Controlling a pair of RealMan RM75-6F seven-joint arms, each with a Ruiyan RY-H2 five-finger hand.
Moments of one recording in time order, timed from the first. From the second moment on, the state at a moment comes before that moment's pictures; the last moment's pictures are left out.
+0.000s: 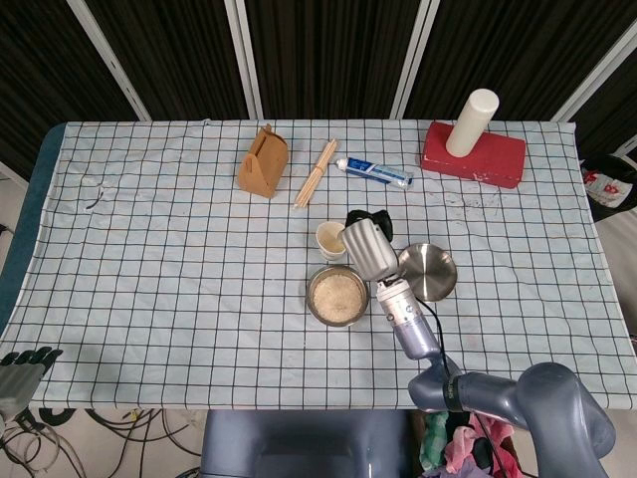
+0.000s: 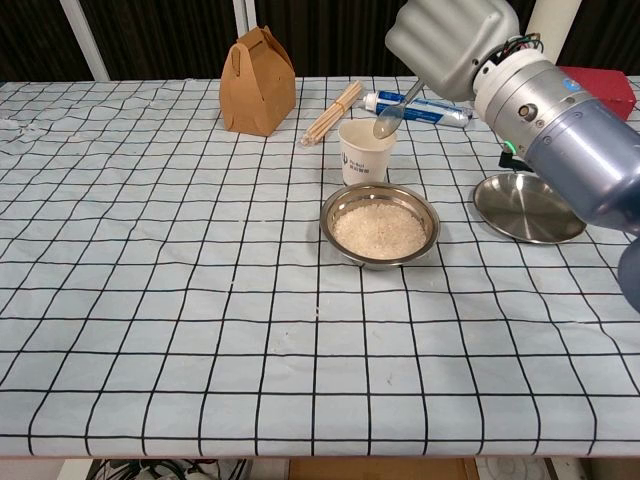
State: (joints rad) left arm -0.43 -0.82 0.25 -1.97 0.84 0.92 0.53; right arm 0.98 -1.77 0.11 -1.15 -1.17 1.40 -1.41
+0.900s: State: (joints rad) left arm -0.42 -0.83 0.25 -1.97 0.85 0.94 0.51; right arm 0.95 -1.80 0.14 -1.12 -1.25 1.40 -1.45
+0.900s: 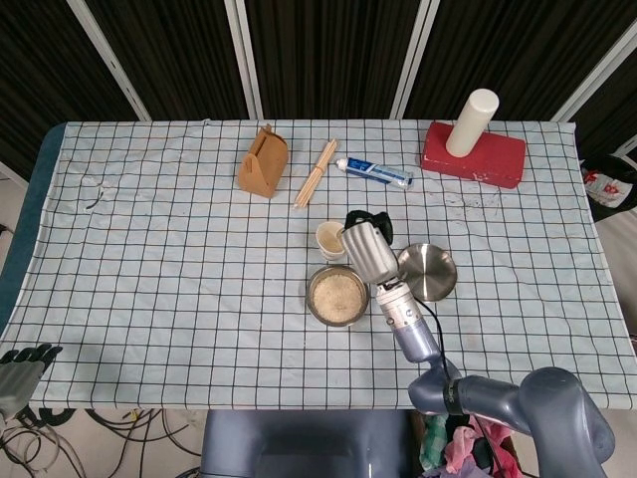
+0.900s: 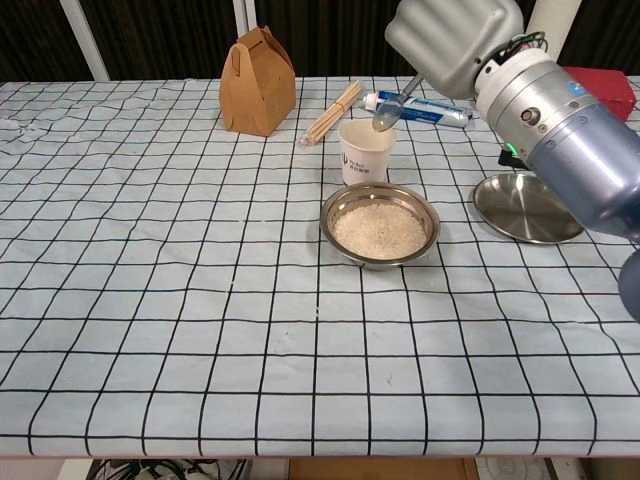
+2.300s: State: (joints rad) left arm -0.42 -0.82 0.25 -1.97 0.87 0.95 0.52; right arm 0.64 -1.58 0.26 -1.54 -1.05 1.54 -1.31
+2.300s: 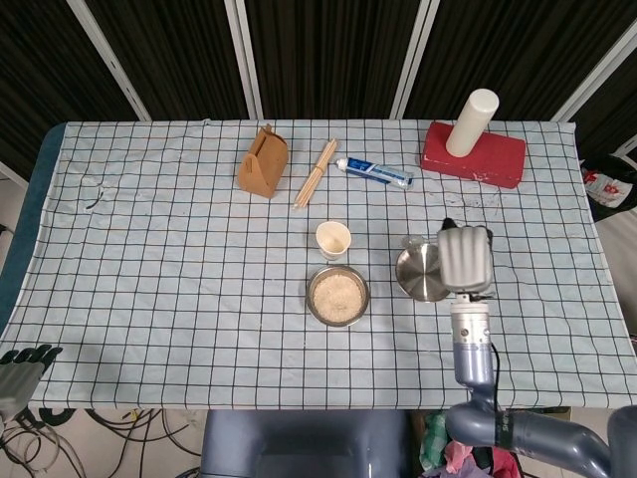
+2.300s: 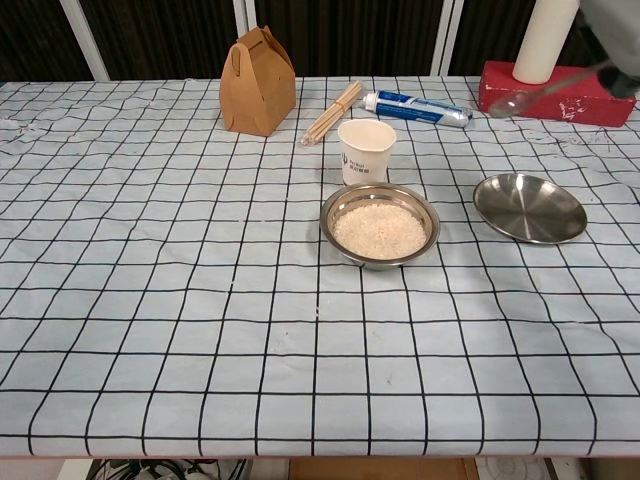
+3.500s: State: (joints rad) left arm -0.42 -0.82 0.26 -1.98 0.85 0.93 0.53; right arm 0.55 -1.79 0.22 -1.23 -0.91 1.45 -1.11
